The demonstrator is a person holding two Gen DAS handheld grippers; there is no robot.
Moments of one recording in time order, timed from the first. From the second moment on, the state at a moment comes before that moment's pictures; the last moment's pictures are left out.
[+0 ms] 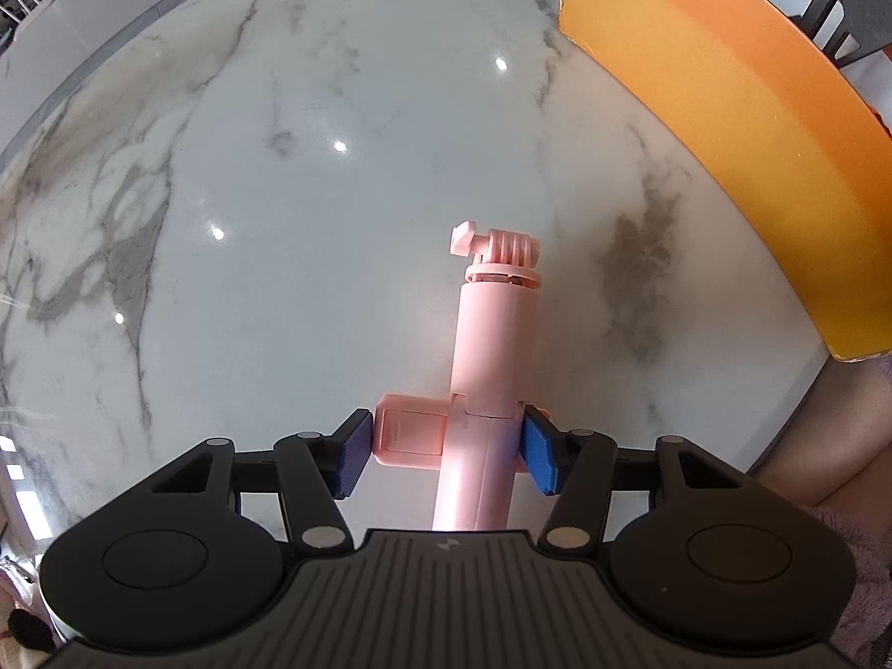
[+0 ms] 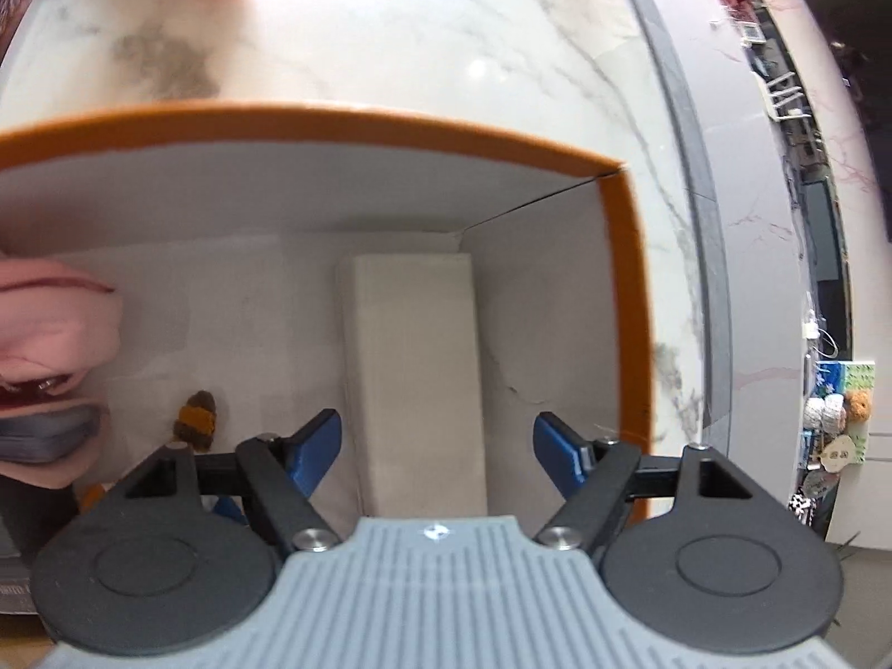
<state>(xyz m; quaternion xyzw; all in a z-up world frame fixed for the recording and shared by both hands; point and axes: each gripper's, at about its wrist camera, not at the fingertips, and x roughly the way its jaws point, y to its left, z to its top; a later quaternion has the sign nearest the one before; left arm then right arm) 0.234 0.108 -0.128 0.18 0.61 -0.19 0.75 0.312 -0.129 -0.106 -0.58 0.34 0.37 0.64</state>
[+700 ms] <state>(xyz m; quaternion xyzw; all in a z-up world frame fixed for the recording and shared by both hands) 0.179 0.075 -0.038 0.03 0.48 -0.20 0.86 0.217 -0.105 -0.039 -0.10 0.40 0.44 0.80</state>
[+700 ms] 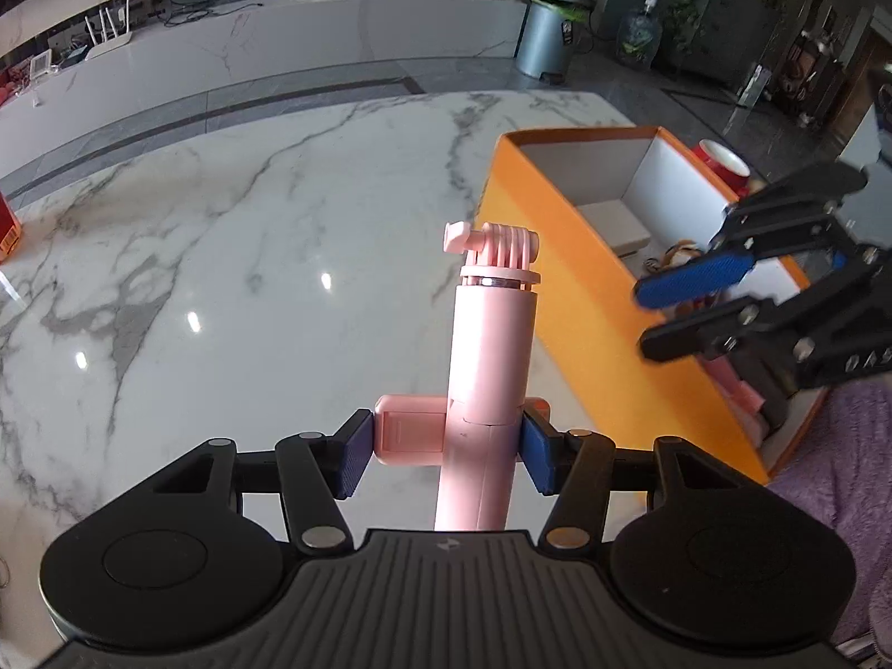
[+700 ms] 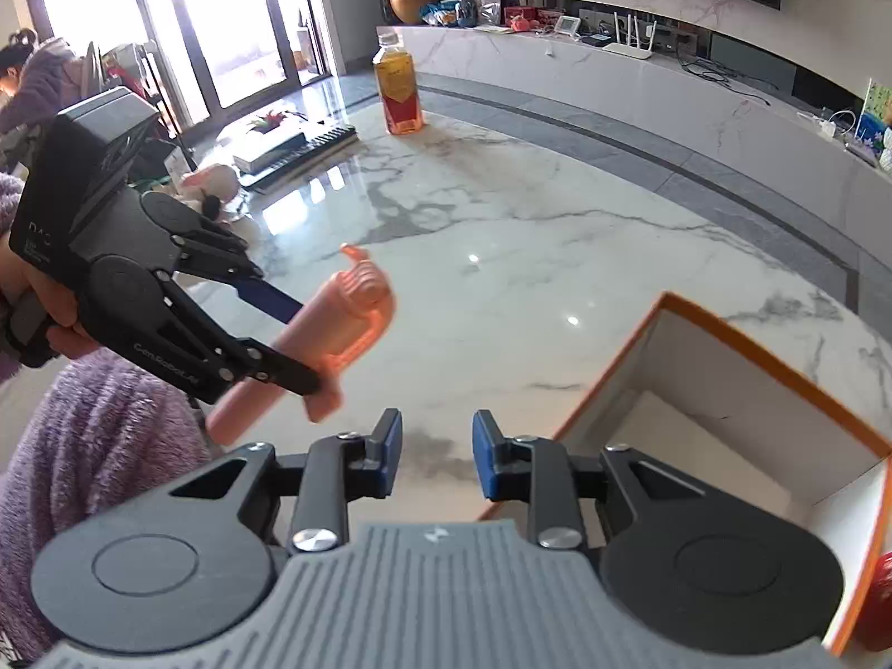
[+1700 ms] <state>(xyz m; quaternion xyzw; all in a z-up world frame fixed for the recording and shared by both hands) 0.248 -0.070 0.002 0.04 0.39 -0.35 0.85 0.227 -0.230 0.008 -0.06 0.35 0.38 0.85</state>
